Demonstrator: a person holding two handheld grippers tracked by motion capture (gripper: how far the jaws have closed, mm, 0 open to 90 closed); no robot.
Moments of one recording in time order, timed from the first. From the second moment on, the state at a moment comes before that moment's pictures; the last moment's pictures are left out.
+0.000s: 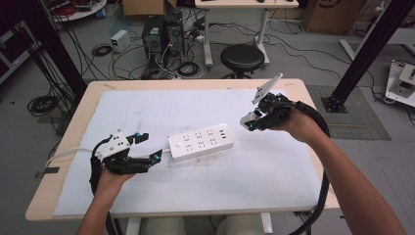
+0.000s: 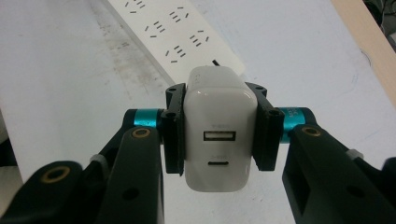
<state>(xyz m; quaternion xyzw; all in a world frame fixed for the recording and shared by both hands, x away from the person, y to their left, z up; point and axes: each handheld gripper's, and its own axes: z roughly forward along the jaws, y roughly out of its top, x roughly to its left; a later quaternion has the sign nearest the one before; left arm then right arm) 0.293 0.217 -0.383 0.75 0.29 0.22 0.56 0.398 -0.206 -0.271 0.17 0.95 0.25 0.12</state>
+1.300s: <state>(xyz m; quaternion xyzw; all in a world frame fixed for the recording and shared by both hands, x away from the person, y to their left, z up) 0.289 0.227 -0.398 0.76 0.28 0.21 0.55 0.455 -0.089 -0.319 0.00 0.99 0.12 0.09</state>
